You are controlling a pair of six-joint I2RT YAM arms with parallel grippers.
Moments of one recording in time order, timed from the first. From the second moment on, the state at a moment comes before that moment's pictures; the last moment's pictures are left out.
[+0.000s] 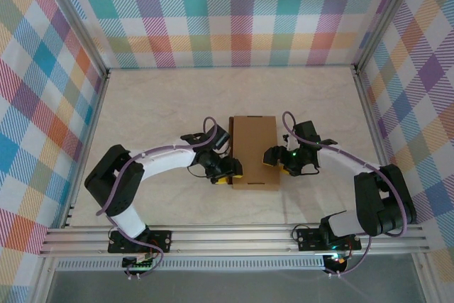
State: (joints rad) left arm -0.77 1.67 1.01 -0.53 0.45 -0.93; right arm 0.31 1.40 0.68 -0.44 -0.55 0.58
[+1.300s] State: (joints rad) left arm -0.79 1.78 1.12 -0.53 0.52 -1.01; right arm 0.54 1.19 0.48 -0.17 0.00 1.04
